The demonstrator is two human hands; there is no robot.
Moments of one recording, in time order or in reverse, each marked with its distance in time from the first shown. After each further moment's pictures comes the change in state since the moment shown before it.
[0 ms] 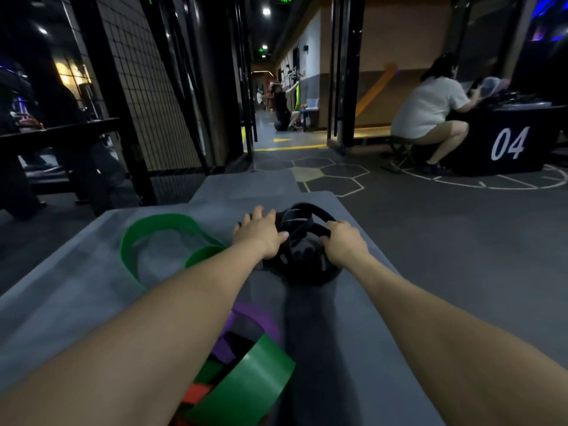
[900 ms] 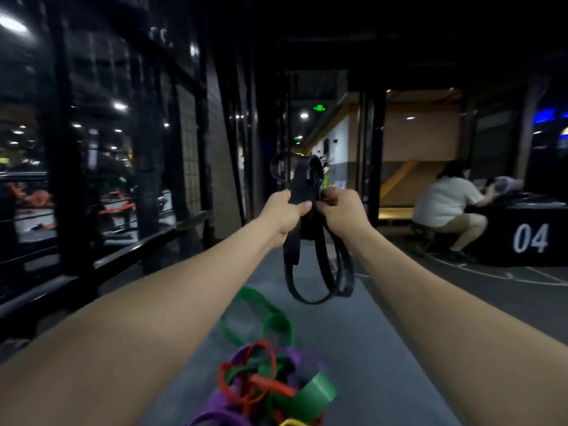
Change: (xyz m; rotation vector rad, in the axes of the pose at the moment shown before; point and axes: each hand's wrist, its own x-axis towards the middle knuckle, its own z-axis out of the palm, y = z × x) left_hand -0.197 0.002 -0.294 -1.274 0.252 0.162; right_hand -0.185 -0.217 -0.268 0.787 0.260 -0.432
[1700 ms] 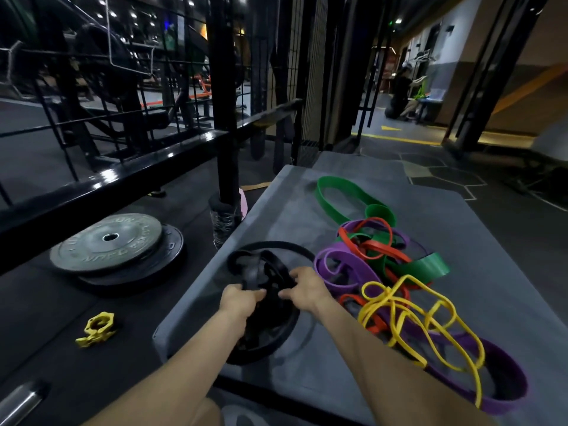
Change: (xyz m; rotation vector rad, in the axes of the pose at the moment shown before) left_hand -0.301 -0.243 -0.215 0.007 0.580 -0.825; right_hand -0.282 0.056 0.266 -0.224 -0.768 0.435
